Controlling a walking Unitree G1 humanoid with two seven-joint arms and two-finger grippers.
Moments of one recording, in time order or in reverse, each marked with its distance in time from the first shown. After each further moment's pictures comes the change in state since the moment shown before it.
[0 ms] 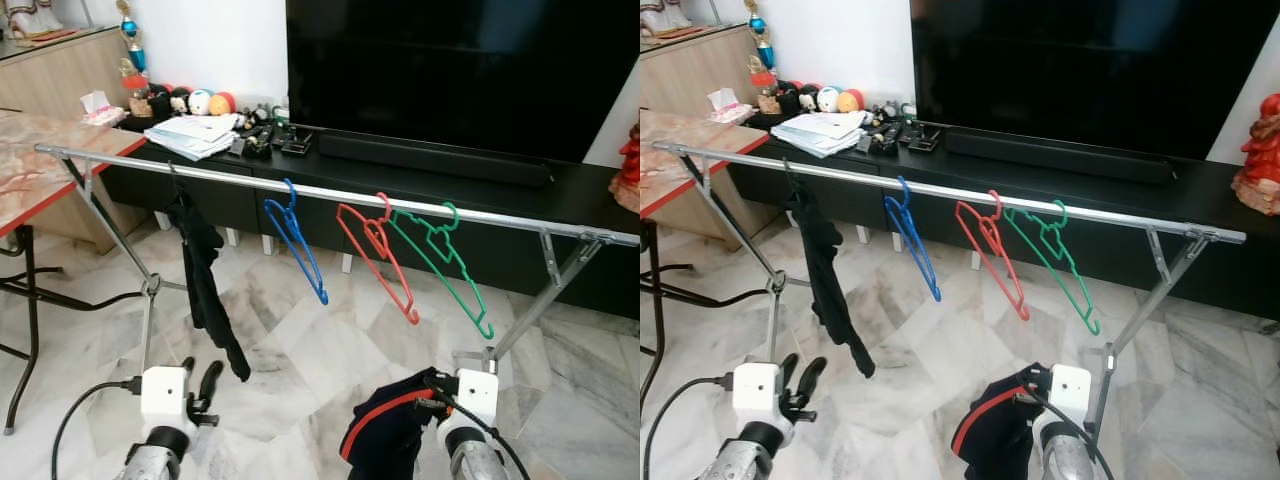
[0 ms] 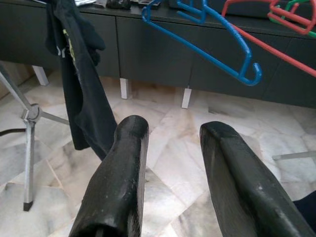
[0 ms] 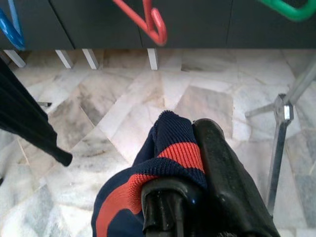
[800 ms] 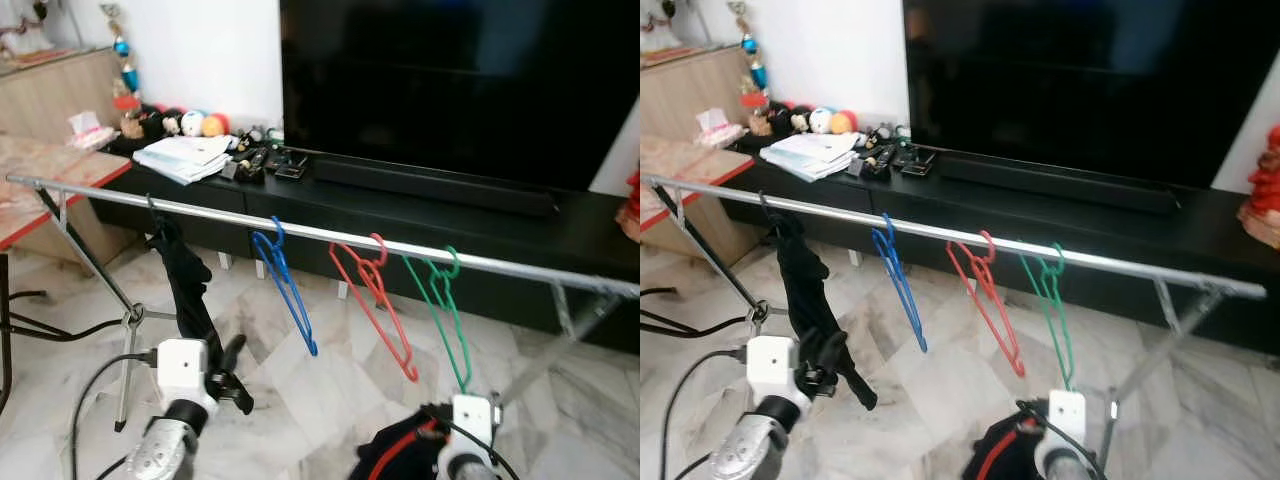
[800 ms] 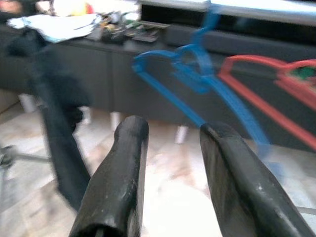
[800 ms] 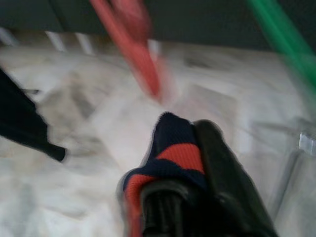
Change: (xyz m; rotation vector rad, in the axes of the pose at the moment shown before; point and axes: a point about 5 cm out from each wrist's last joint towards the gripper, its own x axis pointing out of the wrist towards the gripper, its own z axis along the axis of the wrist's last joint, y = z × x) left arm 0.011 -0.003 0.028 -0.027 -0.026 -0.002; right arm 0.005 0.006 -0.022 -0.038 0.110 0.051
